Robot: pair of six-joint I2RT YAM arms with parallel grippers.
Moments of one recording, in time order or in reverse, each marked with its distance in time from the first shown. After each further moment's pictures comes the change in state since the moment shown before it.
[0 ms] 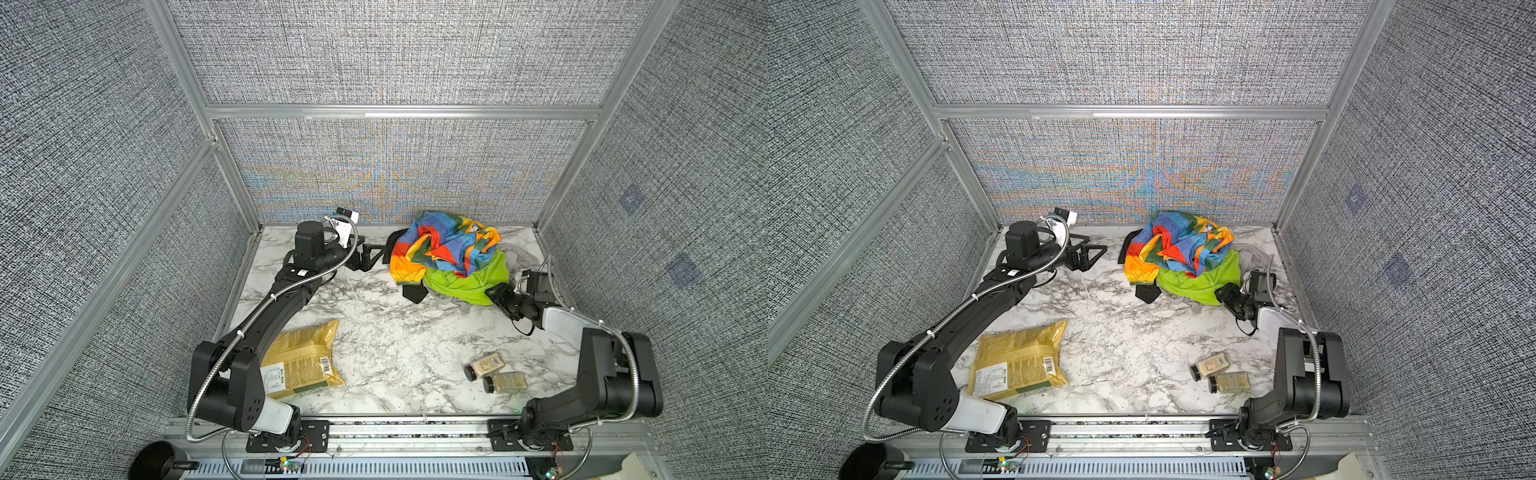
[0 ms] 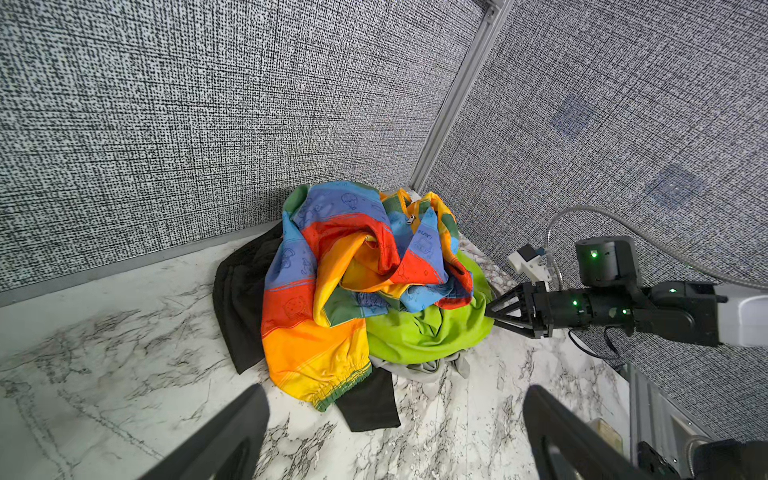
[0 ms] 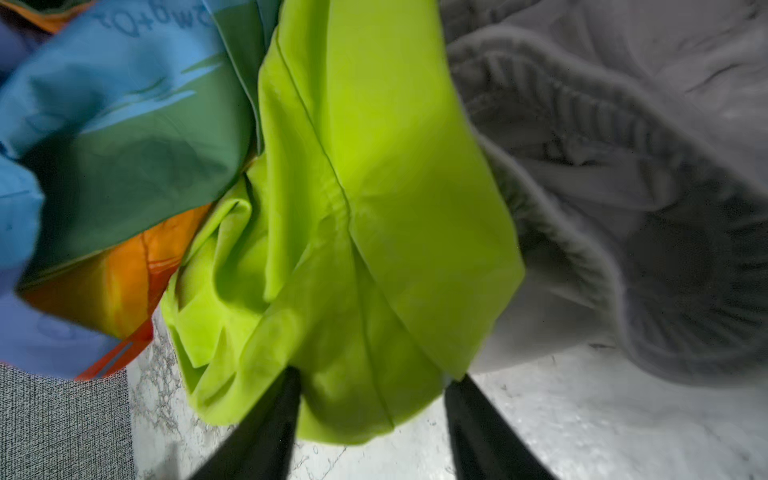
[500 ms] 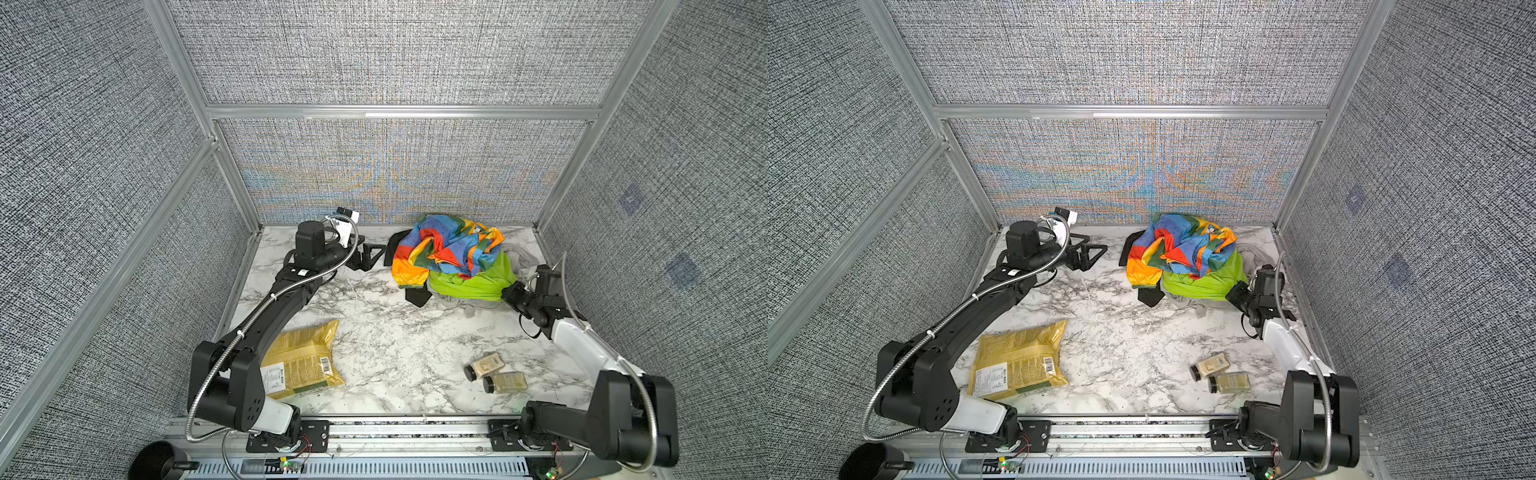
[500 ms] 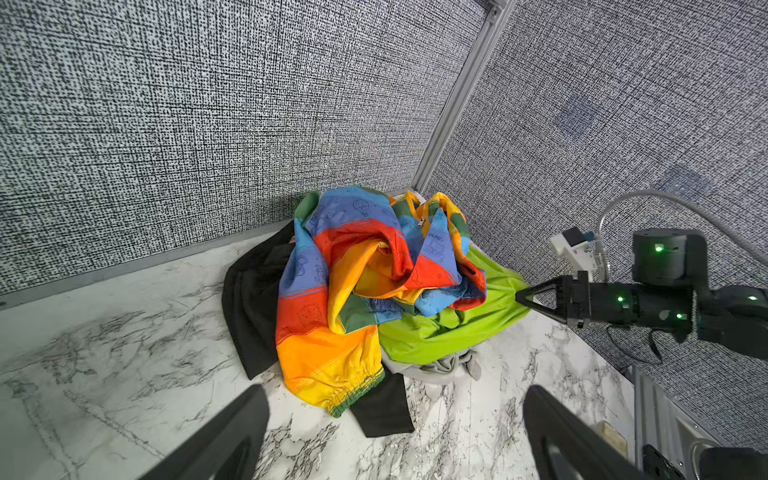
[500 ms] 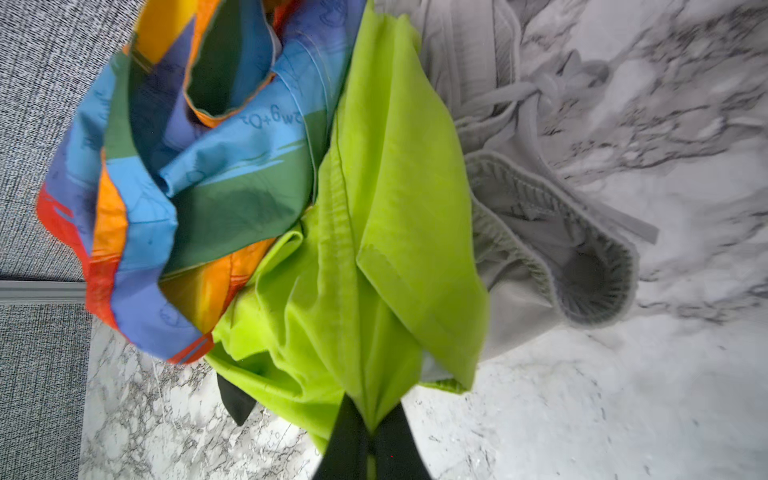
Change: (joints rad) left arm -0.004 0.002 0.005 -0.002 -0.014 0.003; right arm 0.002 -0.273 -0.014 -0.116 0.173 -0.054
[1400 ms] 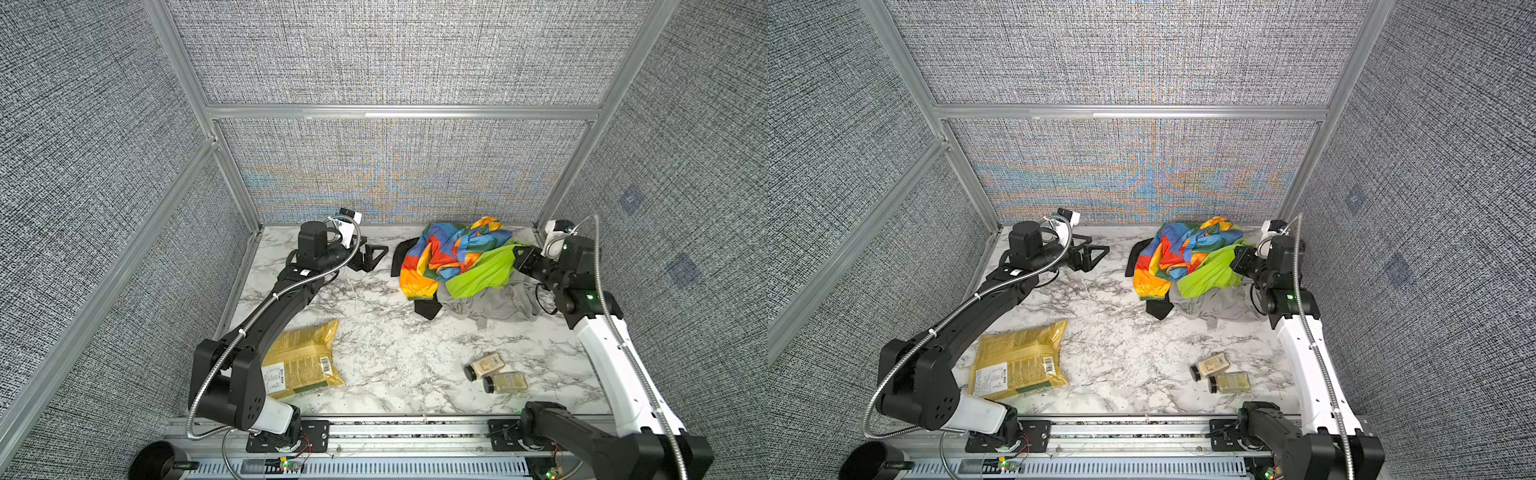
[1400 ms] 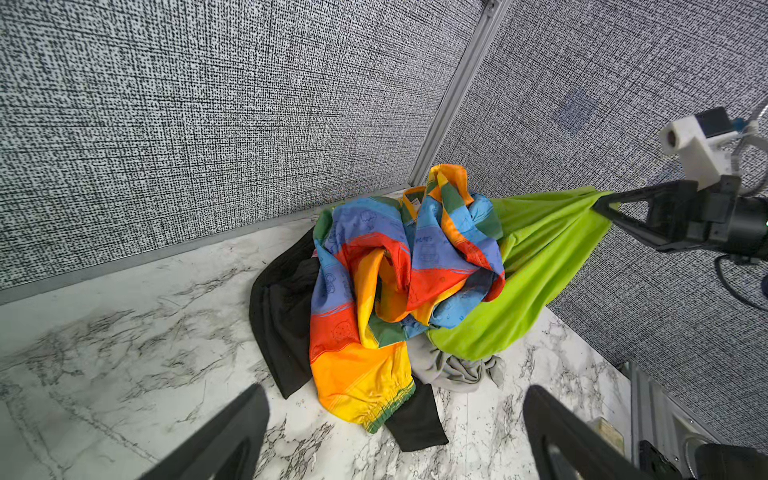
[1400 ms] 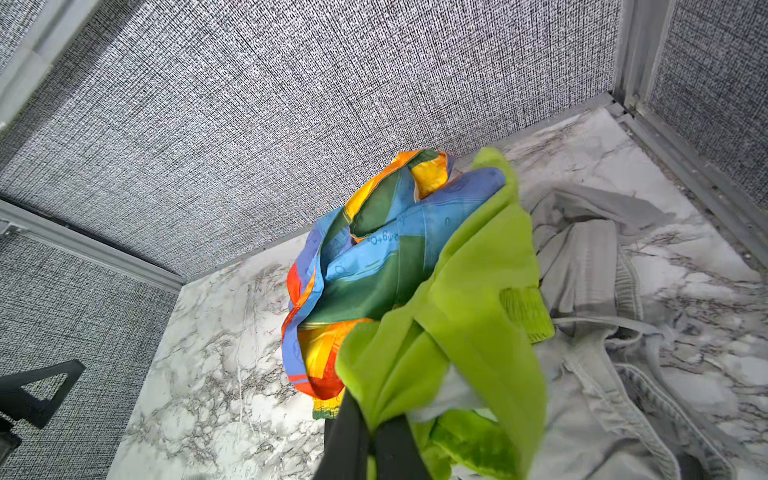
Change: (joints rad) left arm -0.014 0.007 0.002 0.000 -0.002 0.000; right arm 0.068 -0.140 0.384 -0.220 -0.004 -0.132
